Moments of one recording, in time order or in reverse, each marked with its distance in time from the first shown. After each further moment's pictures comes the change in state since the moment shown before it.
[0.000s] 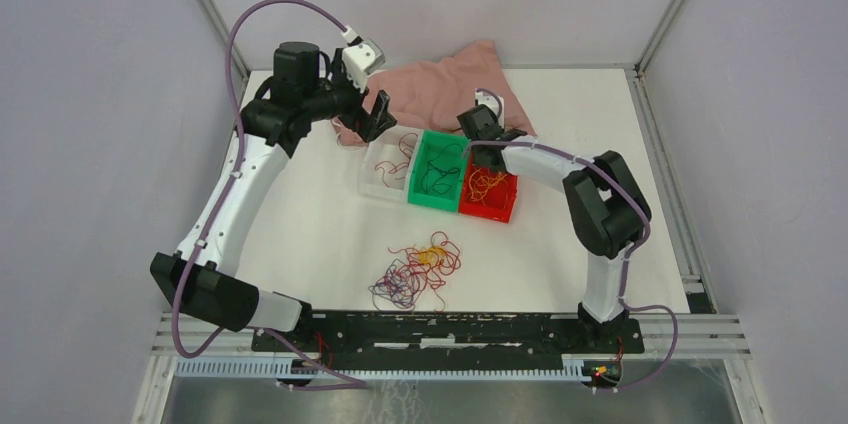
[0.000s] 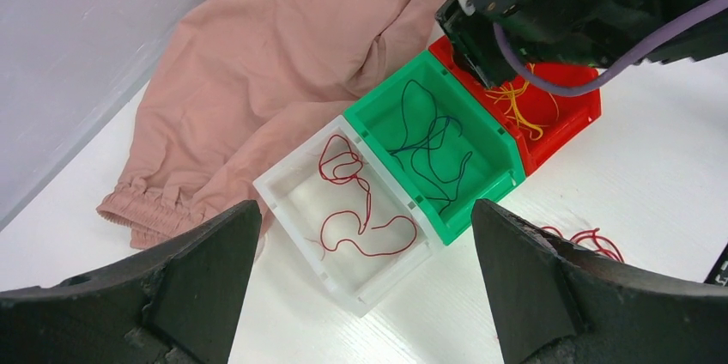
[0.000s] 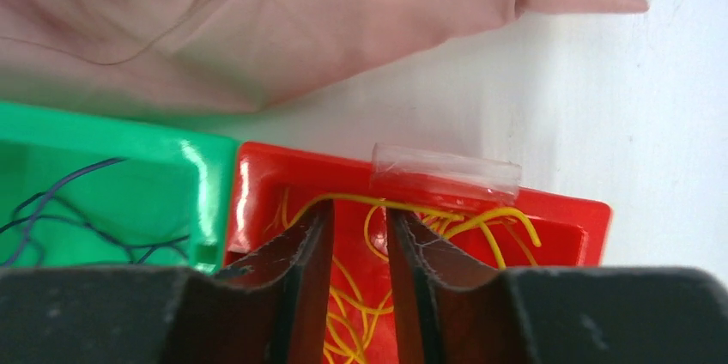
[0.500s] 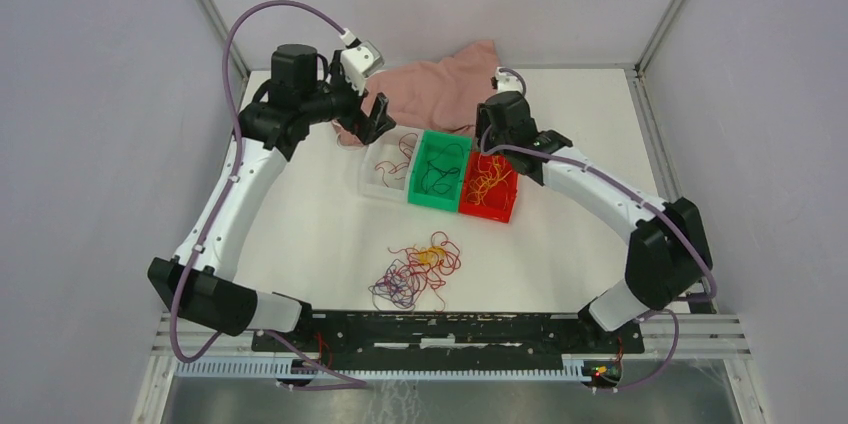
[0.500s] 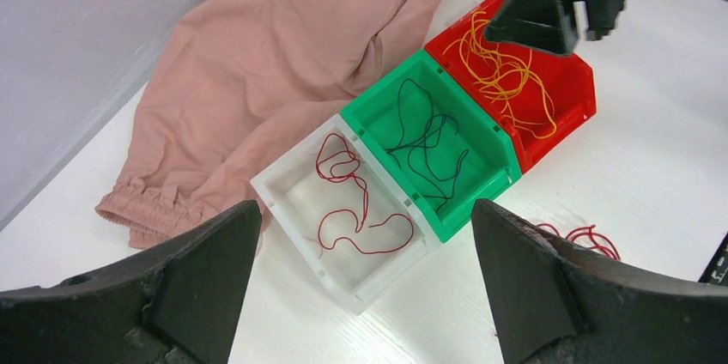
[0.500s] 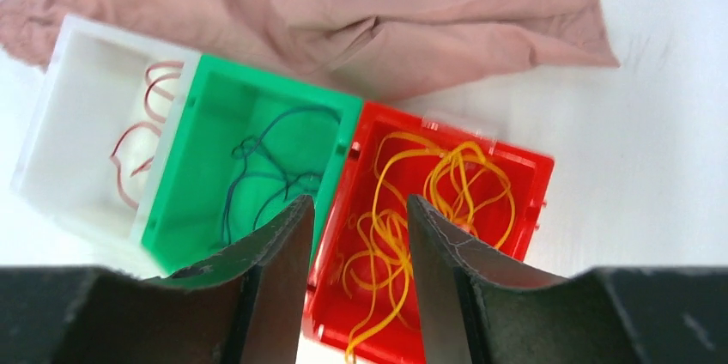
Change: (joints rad) left arm 0.004 -0.016 -0.010 0.002 0.009 0.002; right arm 0.002 -0.358 -0.074 0.010 -0.169 -0.010
